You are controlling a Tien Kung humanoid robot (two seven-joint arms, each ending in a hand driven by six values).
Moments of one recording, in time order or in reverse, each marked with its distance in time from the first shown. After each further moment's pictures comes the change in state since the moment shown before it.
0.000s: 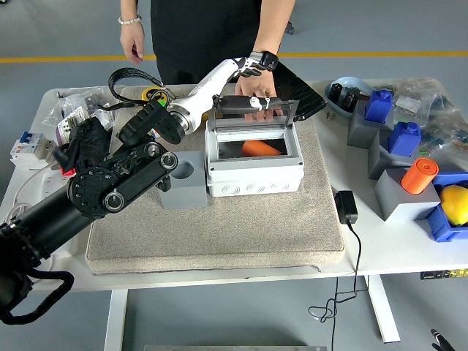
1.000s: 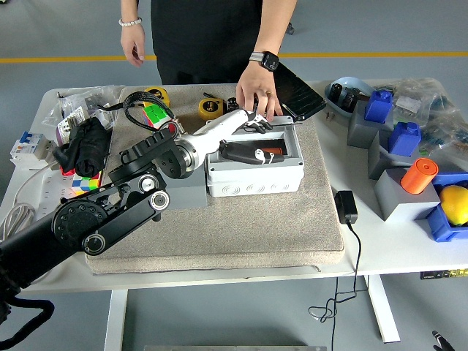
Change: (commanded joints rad) left arm 0.130 0.076 0.041 -0.285 0.078 -0.179 0.237; right arm -0.007 -0.001 0.005 -0.001 -0.007 0.003 -0.001
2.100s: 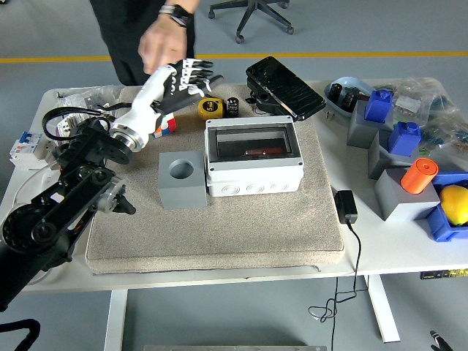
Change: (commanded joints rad) left arm 0.204 0.052 -0.393 -0.042 -0.390 0.254 -0.316; right arm 0.003 0.005 -0.012 -0.005 0.016 0.011 -0.007
